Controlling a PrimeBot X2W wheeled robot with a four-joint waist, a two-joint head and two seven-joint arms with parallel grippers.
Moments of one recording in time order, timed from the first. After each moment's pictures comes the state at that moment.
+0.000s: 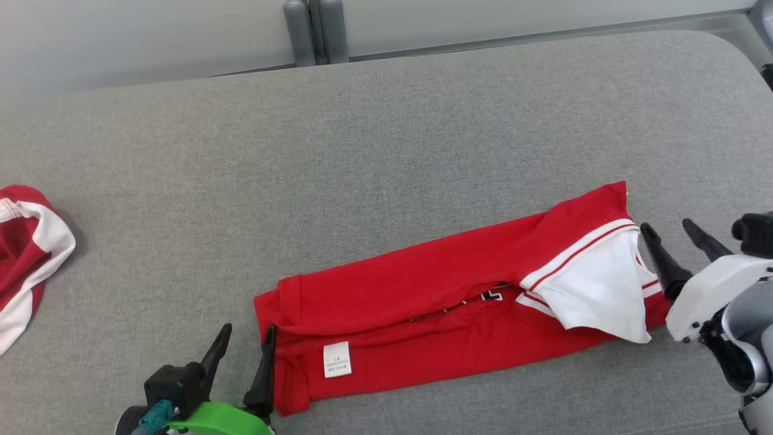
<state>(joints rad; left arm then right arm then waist) -0.06 0.37 -0.56 0.19 -0.68 0.16 -0.26 -0.19 -0.40 0.04 0.19 0.51 0.13 0.19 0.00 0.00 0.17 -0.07</state>
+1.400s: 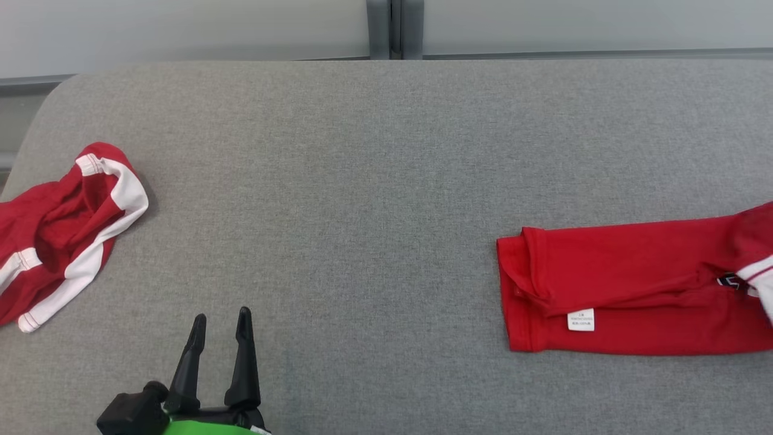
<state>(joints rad) 0.12 0.05 -0.13 0.04 -0.45 -0.08 -0.26 -0.24 -0.78 -0.08 0.50 0.83 0.13 0.24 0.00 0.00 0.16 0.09</state>
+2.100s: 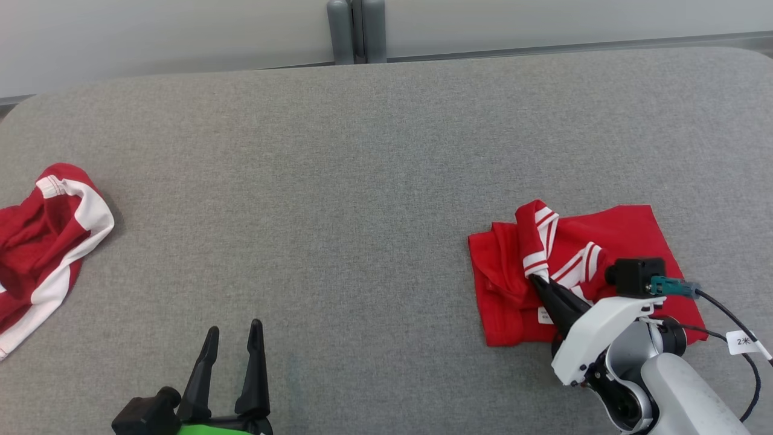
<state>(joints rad) 0.12 0.05 -0.15 0.09 -0.48 -0.09 -0.26 -0.20 -0.23 0.29 0.26 0.63 0.13 0.15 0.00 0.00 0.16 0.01</state>
